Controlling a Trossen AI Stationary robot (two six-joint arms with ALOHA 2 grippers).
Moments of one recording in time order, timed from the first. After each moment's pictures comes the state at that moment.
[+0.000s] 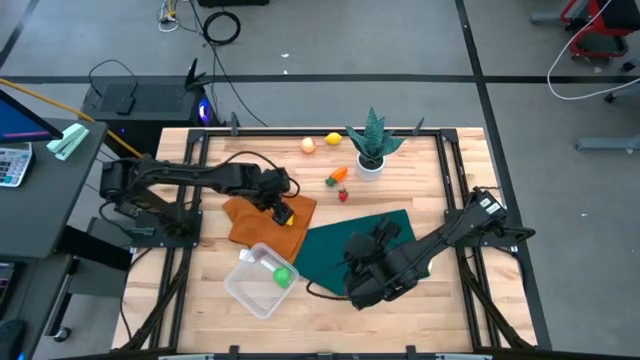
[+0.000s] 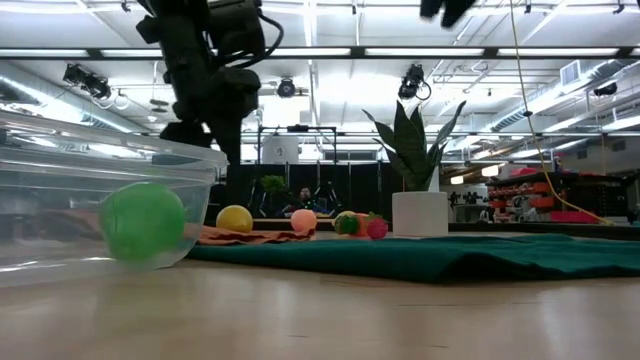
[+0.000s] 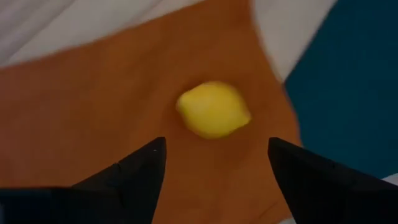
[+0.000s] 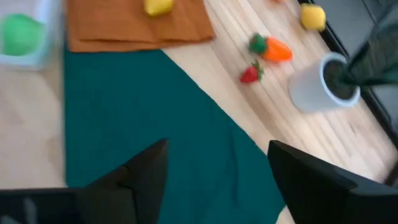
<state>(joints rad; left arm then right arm) 0.15 1.47 0.97 -0.66 0.00 -0.67 0.53 1.94 1.95 -1.57 0.63 1.08</state>
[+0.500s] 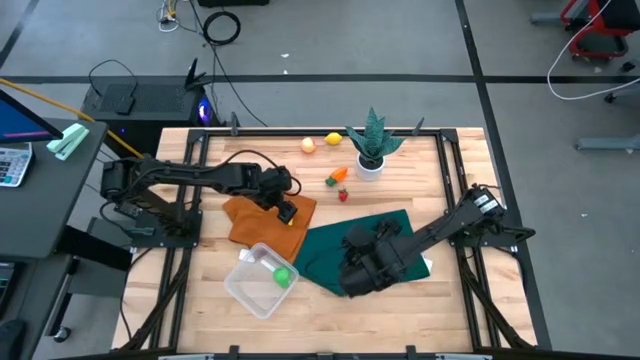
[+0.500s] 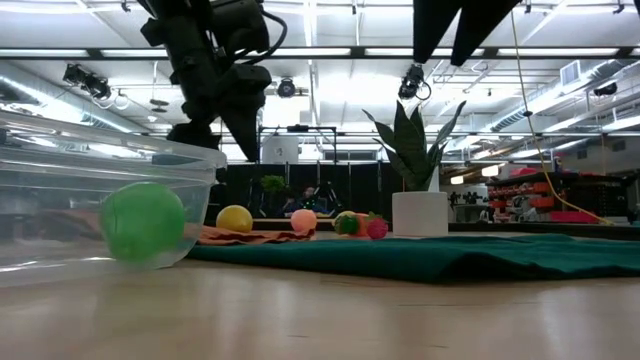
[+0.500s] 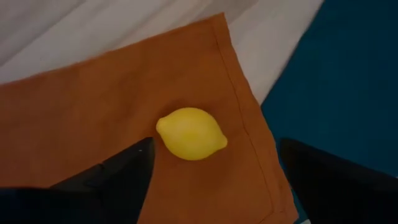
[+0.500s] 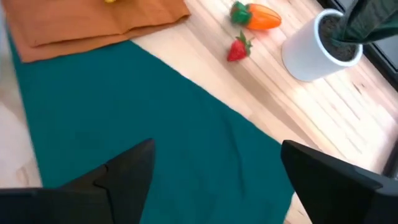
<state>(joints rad) 0.15 1.48 0.97 -0.59 0.00 -0.71 0.47 1.94 1.86 -1.54 0.58 1.24</state>
